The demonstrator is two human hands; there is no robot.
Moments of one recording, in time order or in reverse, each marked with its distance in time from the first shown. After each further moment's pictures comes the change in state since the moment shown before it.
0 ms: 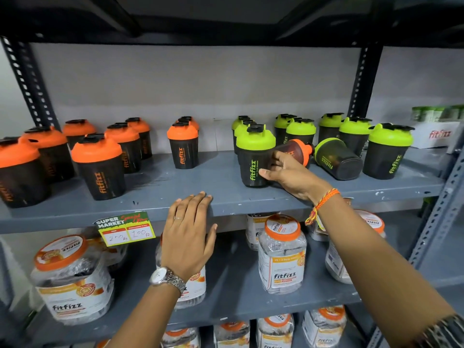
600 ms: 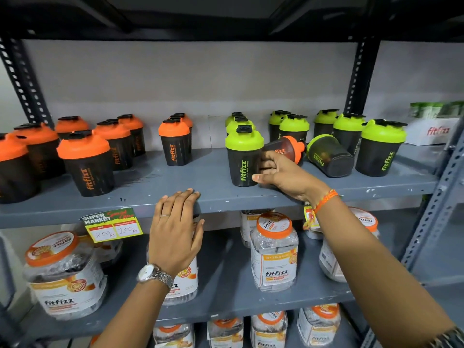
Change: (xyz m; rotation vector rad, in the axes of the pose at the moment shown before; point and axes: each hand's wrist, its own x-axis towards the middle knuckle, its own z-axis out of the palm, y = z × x) left_hand 0.000 0.005 0.004 0.002 0.043 -0.028; right_hand -0.016 0.002 -0.017 -0.185 -0.090 -0.004
